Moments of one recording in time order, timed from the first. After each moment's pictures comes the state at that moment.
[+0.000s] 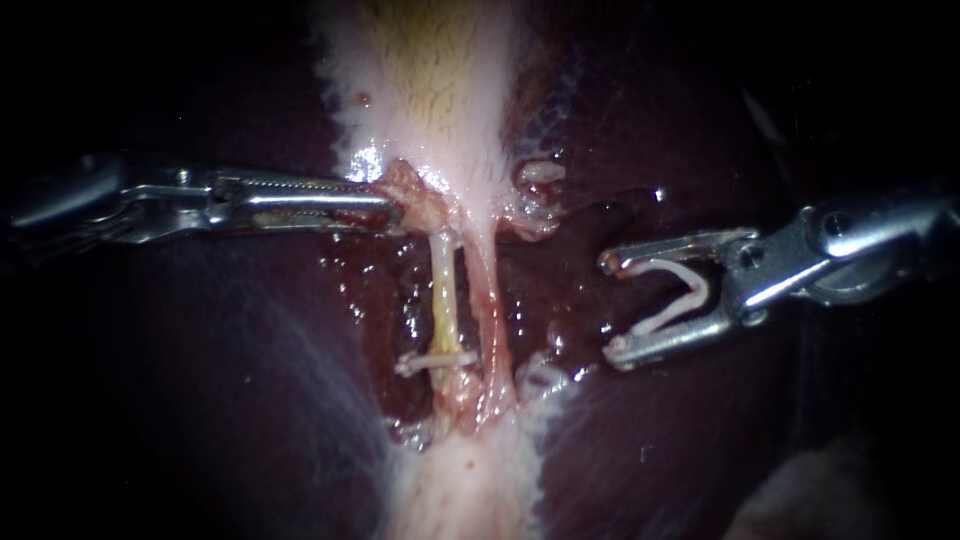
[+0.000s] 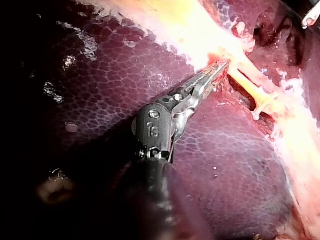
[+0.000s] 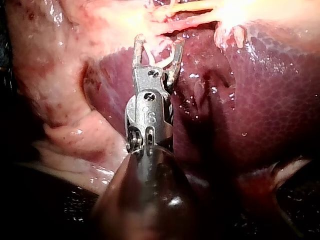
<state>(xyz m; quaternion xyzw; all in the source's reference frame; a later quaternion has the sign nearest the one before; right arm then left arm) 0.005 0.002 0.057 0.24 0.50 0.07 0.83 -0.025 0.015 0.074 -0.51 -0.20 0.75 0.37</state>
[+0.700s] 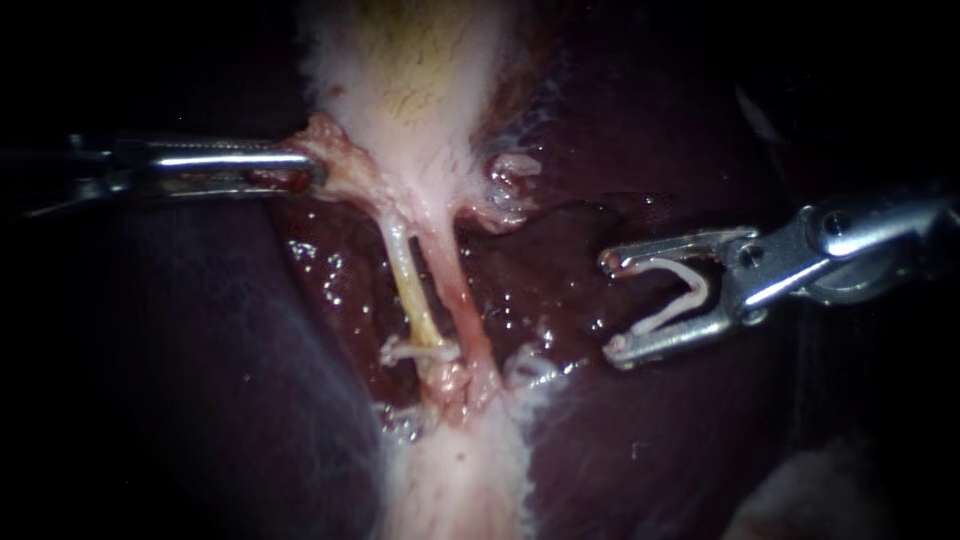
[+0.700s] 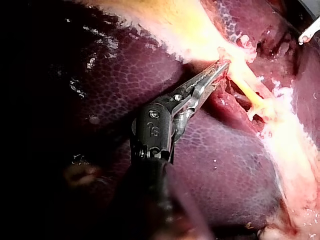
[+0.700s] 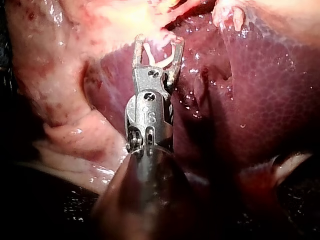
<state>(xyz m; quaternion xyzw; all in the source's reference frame) 0.005 0.002 0.057 0.24 0.50 0.07 0.83 -0.018 0.017 0.063 -0.53 -0.20 0.73 0.37</state>
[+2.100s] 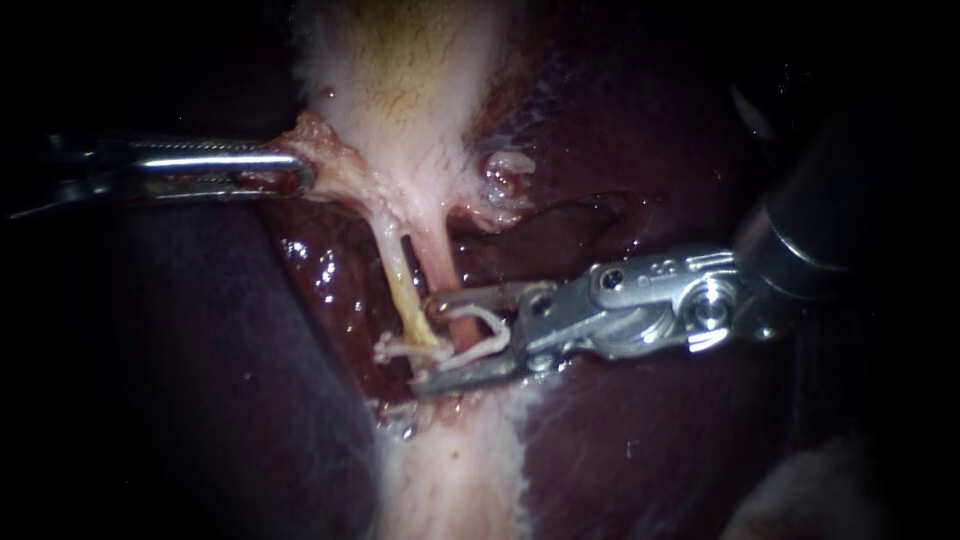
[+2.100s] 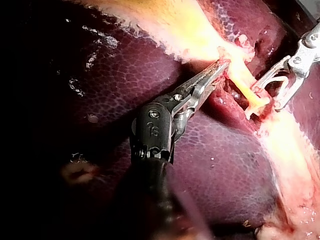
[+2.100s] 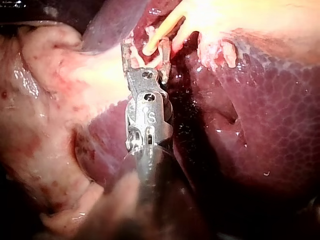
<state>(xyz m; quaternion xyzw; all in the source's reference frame) 0.018 -0.003 0.067 0.30 0.47 0.13 0.82 -0.019 0.017 0.063 -0.53 -0.19 0.73 0.37</state>
